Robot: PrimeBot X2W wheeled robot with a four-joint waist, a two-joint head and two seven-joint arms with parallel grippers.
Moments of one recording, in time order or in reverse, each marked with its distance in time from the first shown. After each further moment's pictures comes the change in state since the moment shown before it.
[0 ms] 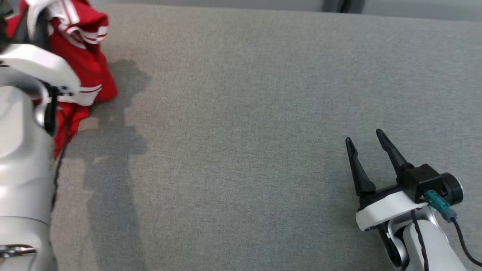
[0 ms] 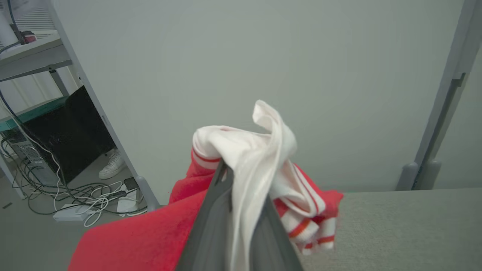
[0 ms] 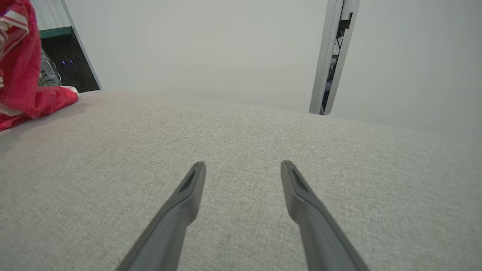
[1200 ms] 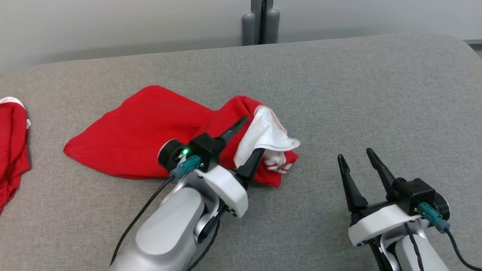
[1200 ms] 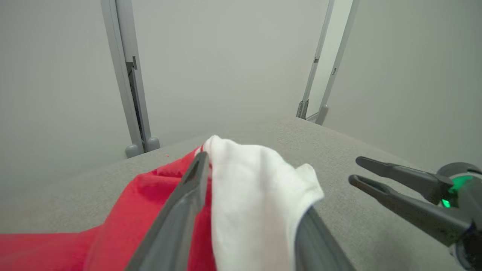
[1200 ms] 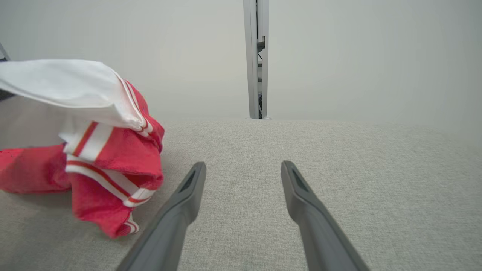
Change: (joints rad) left arm 0.396 -0.211 -0.742 -0.432 -0.386 0.055 -0.002; right arm 0.055 0.030 0.026 0.034 0.086 0.000 0.000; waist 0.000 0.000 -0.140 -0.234
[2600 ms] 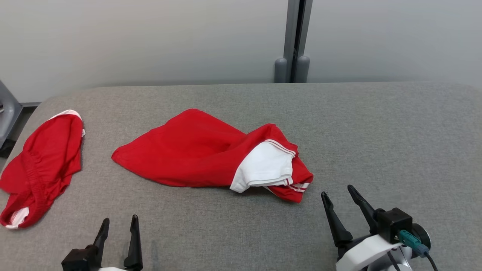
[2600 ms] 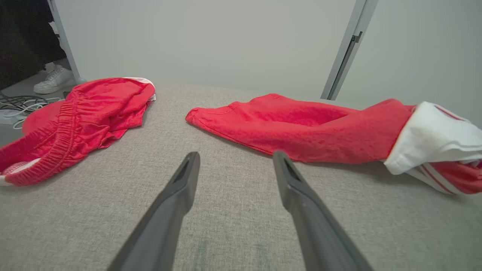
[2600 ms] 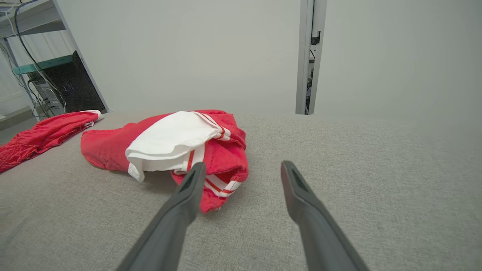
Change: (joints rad) left arm 0.668 0.002 0.764 -0.223 0.287 0.042 -0.001; right arm 0.104 0.000 0.081 0.051 0.034 0.000 0.000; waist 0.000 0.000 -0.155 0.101
